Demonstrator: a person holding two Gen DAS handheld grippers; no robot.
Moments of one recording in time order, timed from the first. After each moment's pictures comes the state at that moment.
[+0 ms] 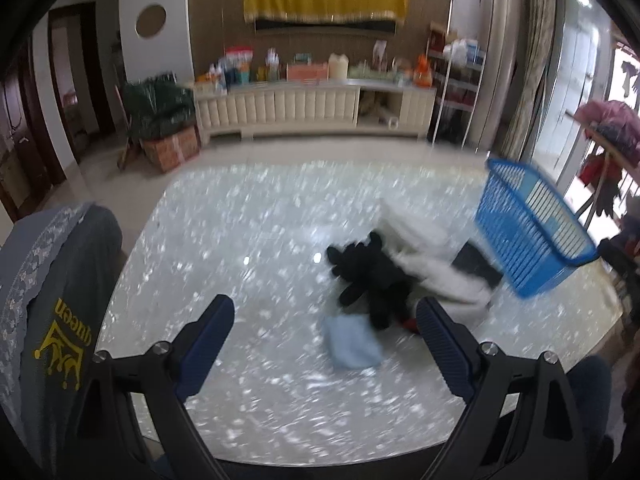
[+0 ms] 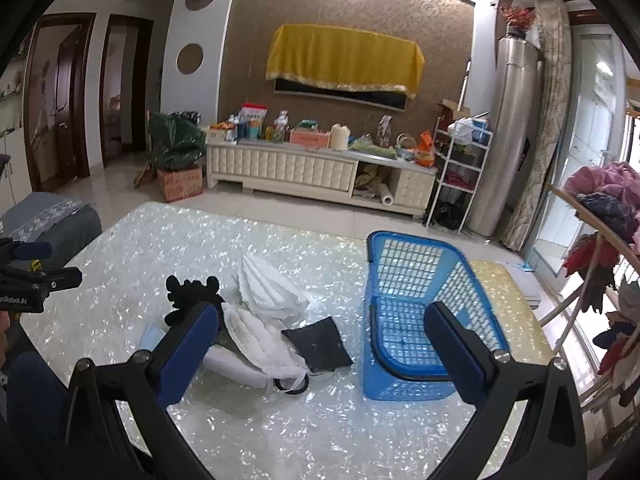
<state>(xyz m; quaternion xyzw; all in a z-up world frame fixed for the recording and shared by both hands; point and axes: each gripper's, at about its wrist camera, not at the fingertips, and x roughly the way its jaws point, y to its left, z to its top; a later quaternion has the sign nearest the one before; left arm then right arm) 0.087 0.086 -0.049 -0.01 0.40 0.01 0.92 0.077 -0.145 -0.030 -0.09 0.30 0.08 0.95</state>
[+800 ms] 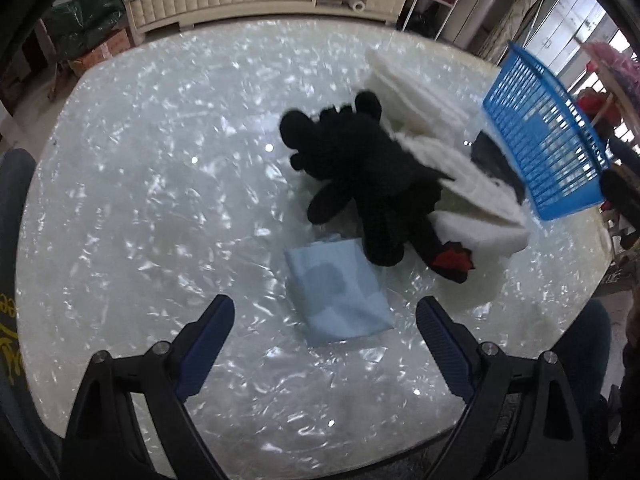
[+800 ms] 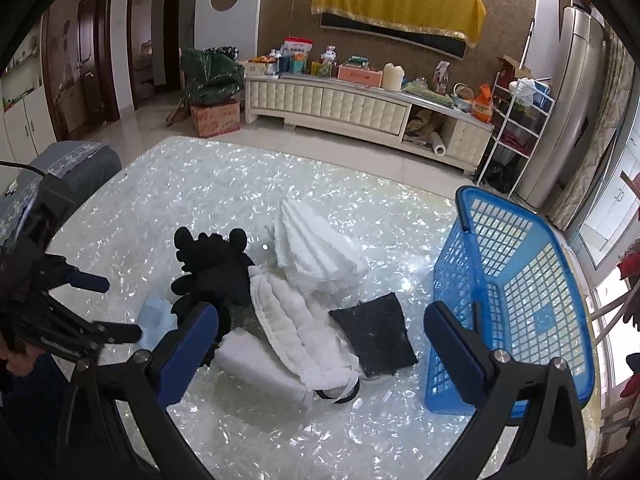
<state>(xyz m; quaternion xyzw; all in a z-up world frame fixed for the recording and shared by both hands) 0.169 0.080 -0.169 -0.04 0.58 -0.09 0.81 0.144 -0.107 -0.075 -0.12 0.41 0.15 0.89</state>
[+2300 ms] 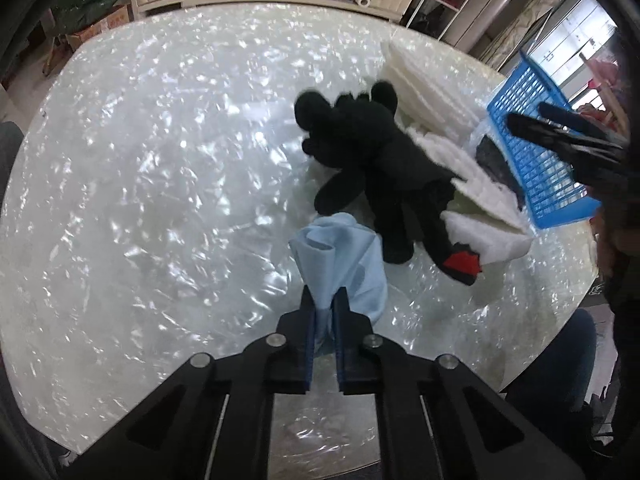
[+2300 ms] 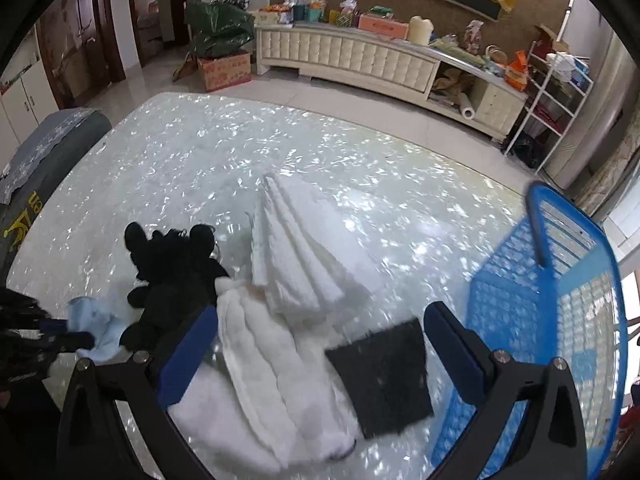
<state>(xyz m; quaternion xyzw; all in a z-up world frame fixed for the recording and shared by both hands) 0.176 0.133 -0.180 -0.08 0.58 -0.11 0.80 0.246 -0.085 -0.127 -0.15 0.49 0.18 0.84</state>
